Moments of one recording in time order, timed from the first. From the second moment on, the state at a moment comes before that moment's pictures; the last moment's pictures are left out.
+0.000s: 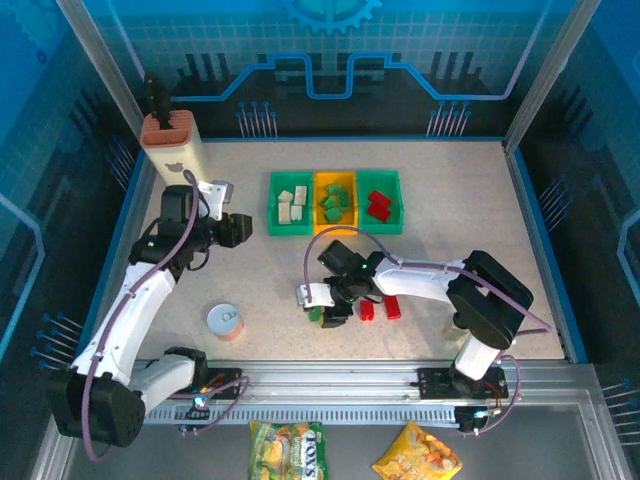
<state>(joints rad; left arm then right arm) -0.10 1.05 0.94 -0.57 0.31 -0.12 0.90 1.70 0.95 -0.40 -0.38 -0.78</state>
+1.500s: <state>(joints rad) -0.10 1.05 0.94 -0.57 0.30 -0.11 0.92 1.78 1.04 -0.44 -0.34 -0.78</state>
